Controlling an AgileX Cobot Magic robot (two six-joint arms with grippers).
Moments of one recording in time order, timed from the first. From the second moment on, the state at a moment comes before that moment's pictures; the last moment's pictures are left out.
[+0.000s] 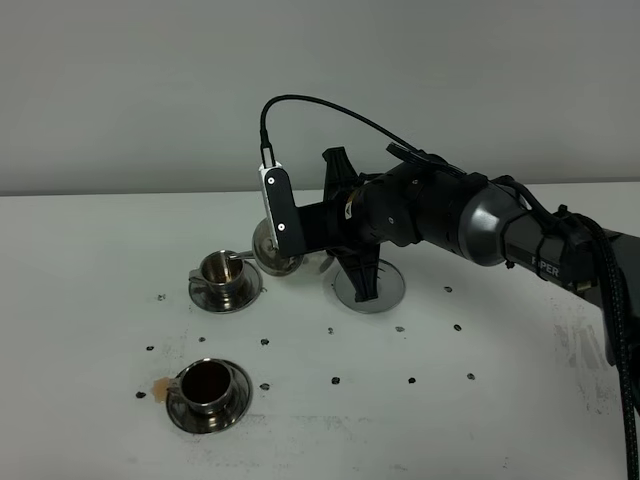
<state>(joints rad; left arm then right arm) 0.02 0.00 -0.51 -0.14 1.06 0.17 0.56 2.21 -1.77 -0.12 0.49 -1.24</state>
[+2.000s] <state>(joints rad) 0.02 0.00 -0.51 -0.14 1.06 0.17 0.57 2.24 -1.77 -0.30 0.41 -1.29</state>
